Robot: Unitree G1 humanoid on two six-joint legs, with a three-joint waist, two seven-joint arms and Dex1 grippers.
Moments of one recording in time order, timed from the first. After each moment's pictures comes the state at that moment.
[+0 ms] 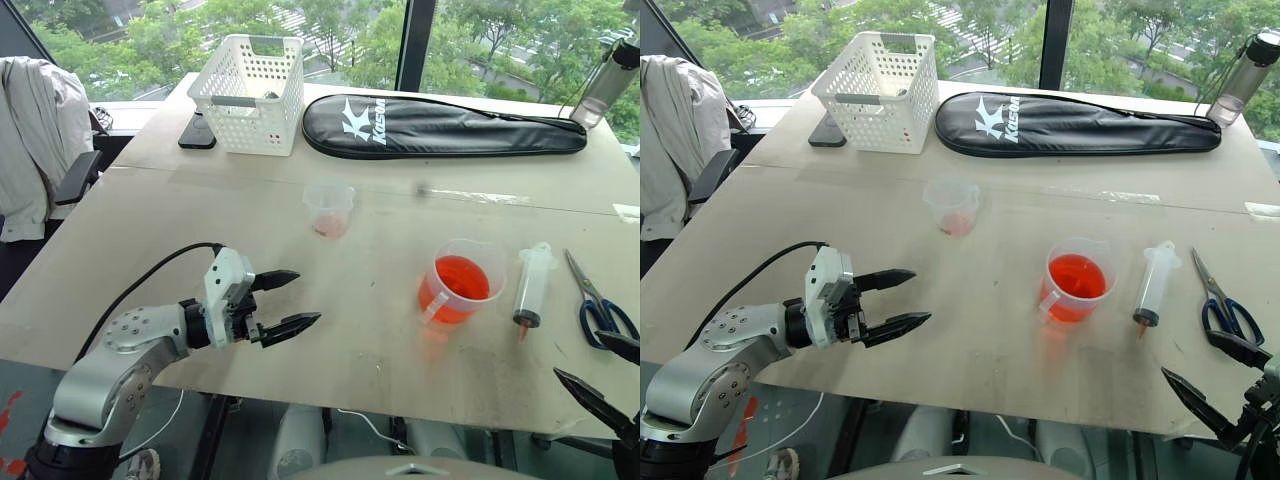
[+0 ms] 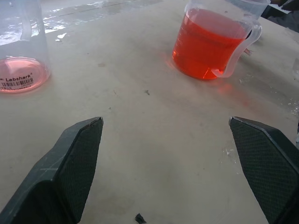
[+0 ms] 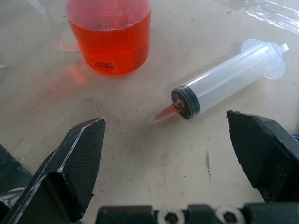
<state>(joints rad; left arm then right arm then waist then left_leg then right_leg) 0.08 0.75 0.15 -0.50 -0.65 0.55 -0.93 0.83 -0.55 -0.78 -0.70 0.59 0.34 0.93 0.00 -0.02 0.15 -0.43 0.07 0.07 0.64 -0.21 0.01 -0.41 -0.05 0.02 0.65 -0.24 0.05</state>
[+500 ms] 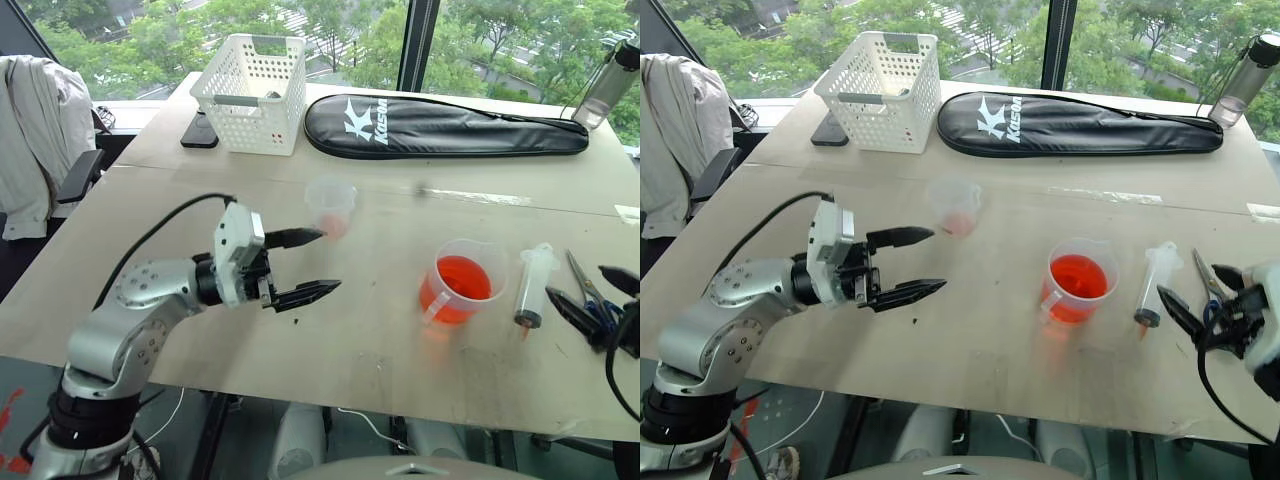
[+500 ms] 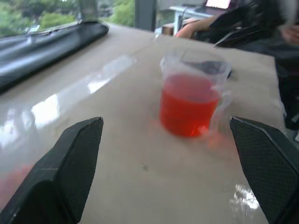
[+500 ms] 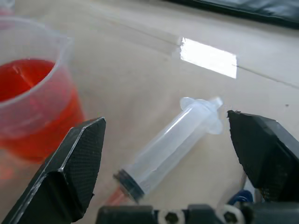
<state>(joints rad) -0.24 0.73 0.11 -0.51 -0.76 0.56 -1.00 0.34 -0.75 -0.73 -0.81 0.91 0.96 0.30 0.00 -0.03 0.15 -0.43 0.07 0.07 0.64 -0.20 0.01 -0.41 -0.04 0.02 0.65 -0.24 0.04</state>
